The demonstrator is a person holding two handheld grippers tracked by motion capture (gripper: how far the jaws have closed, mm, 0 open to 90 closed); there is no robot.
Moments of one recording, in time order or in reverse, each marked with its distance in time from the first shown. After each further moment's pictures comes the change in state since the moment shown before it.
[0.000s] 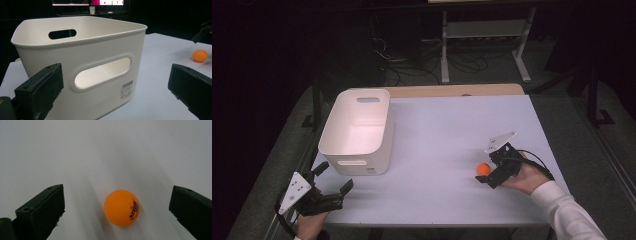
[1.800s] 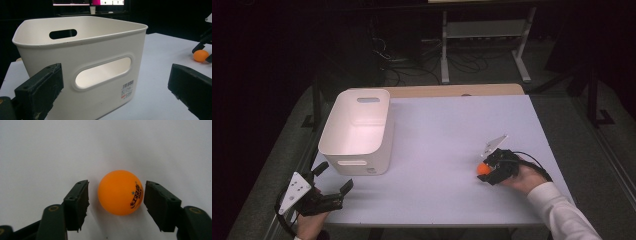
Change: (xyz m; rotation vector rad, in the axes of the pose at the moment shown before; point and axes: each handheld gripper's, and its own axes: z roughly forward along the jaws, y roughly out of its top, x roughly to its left) left arm 0.000 0.000 0.000 0.006 0.004 0.004; right arm -0.005 -0.008 0.020 0.128 0.001 -0.003
